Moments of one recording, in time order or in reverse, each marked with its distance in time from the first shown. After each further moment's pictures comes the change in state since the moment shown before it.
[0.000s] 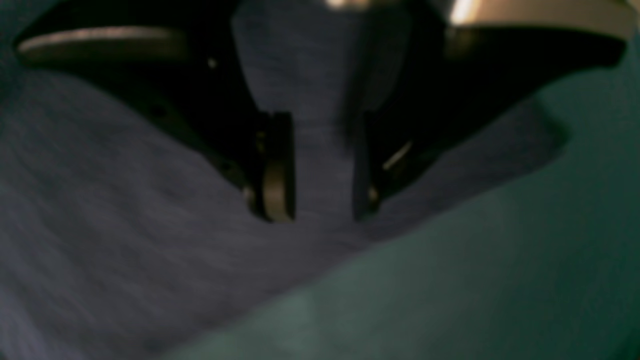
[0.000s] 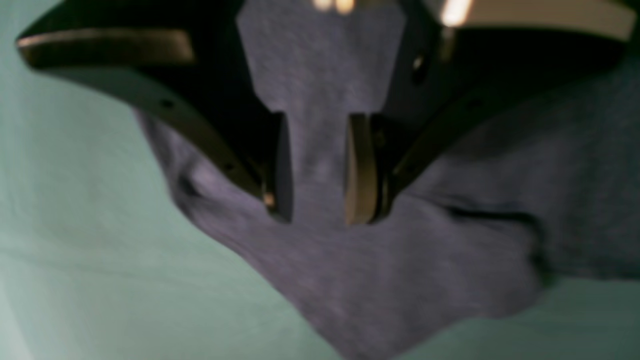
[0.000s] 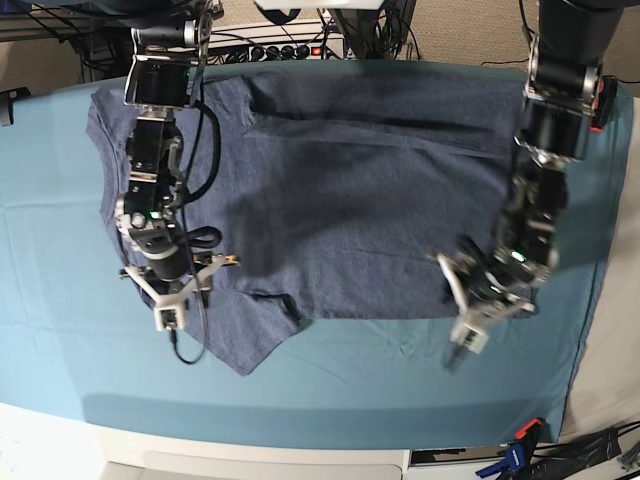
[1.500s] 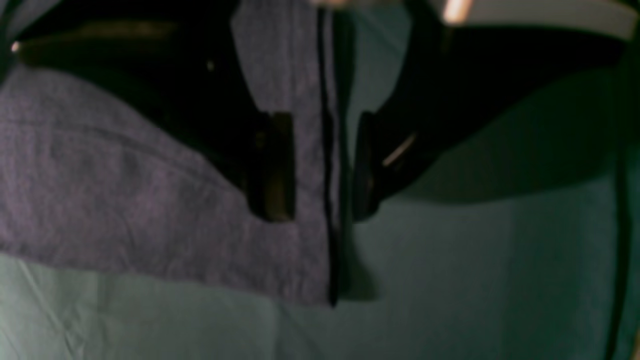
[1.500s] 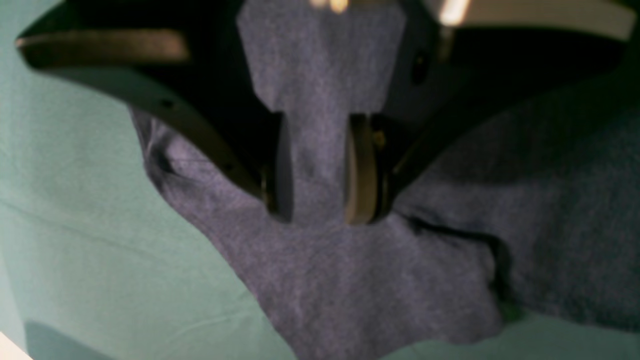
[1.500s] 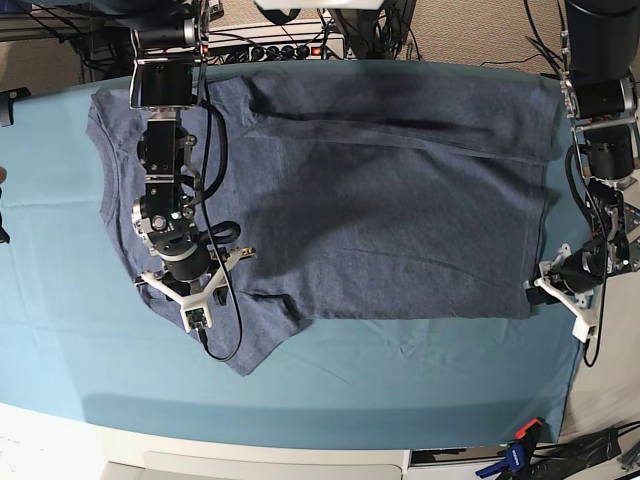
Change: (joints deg) left arm -5.0 -7.4 -19.9 -23.2 -18.4 -7.5 3.7; right arm 0.1 0.5 -5.3 0.0 -4.5 0.0 -0.3
